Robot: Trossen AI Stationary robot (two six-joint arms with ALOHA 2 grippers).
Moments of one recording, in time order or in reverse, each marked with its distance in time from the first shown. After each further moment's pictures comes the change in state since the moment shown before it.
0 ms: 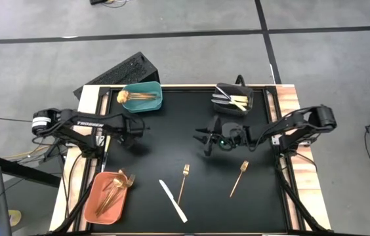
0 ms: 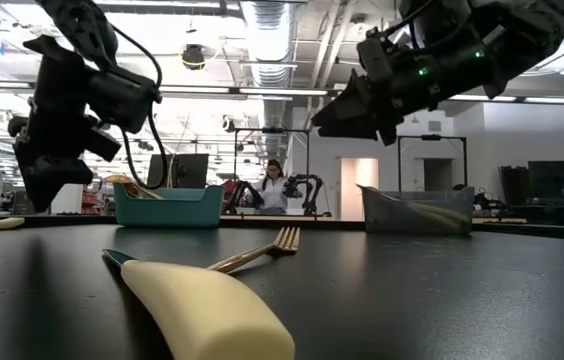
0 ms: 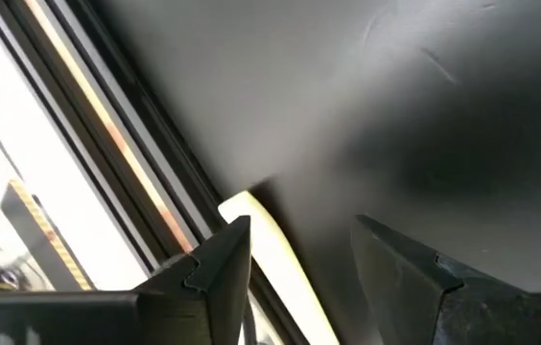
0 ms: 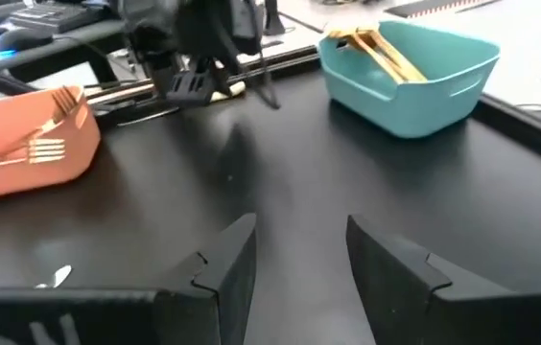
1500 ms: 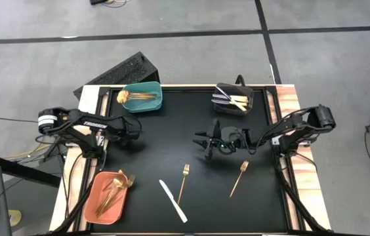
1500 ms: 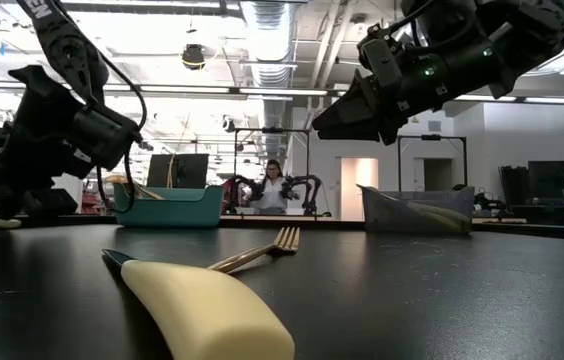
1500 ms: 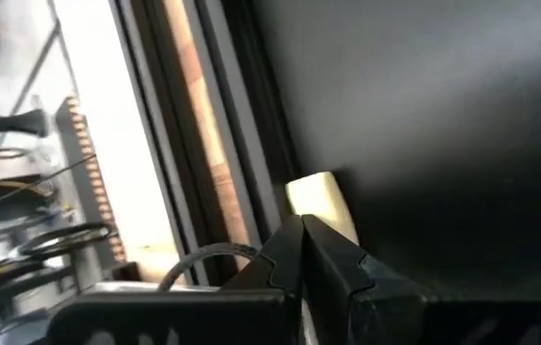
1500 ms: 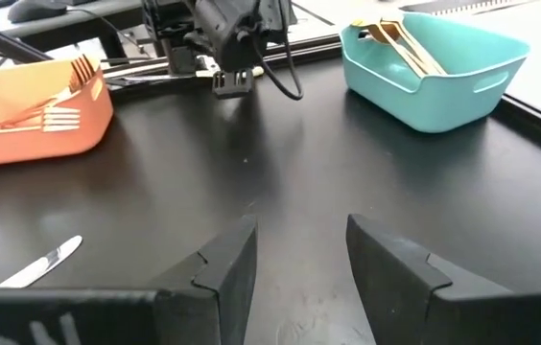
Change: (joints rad) left arm 0.069 0.085 -0.153 0.072 -0.082 -0.269; right arm 0.043 0.016 0.000 -0.011 0.015 -0.042
